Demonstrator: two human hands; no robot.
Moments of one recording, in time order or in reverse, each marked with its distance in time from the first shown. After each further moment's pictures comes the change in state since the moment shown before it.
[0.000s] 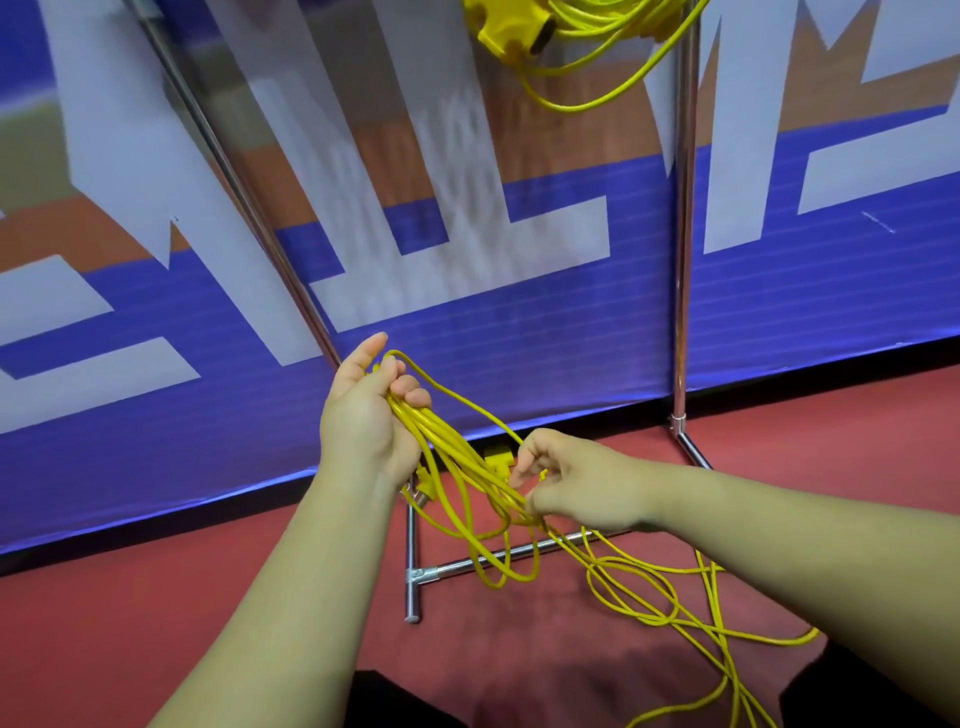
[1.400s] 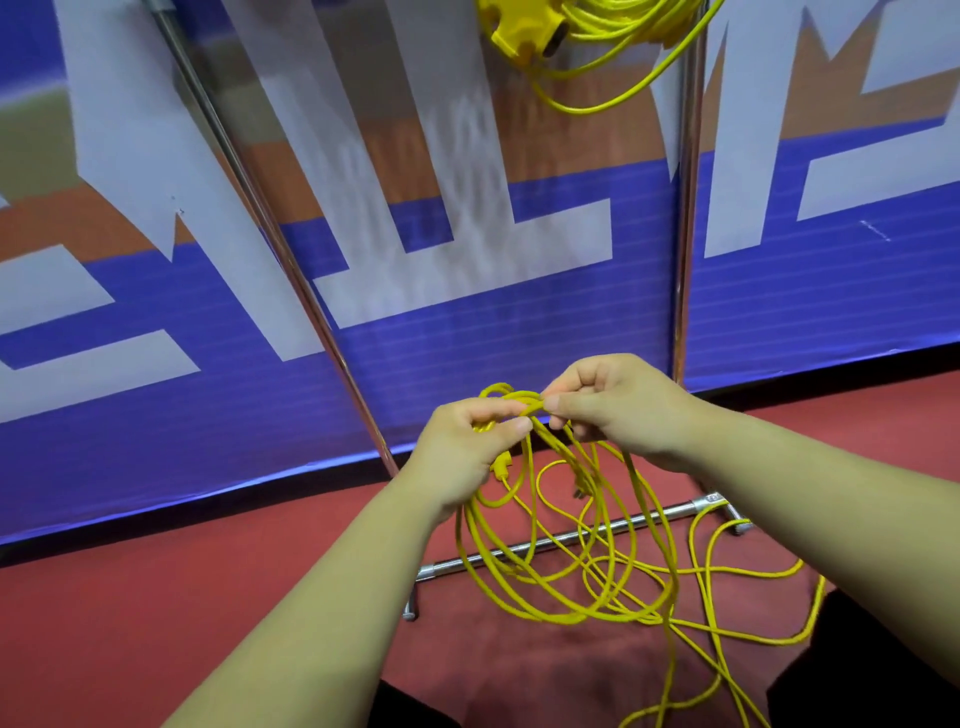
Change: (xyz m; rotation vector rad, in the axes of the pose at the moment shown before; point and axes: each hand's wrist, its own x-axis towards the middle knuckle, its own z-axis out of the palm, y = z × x) left_hand -0.021 -0.050 -0.008 0.992 -0.431 -0.006; right_hand -0.011 -0.040 -0.048 0.241 0.232 -0.064
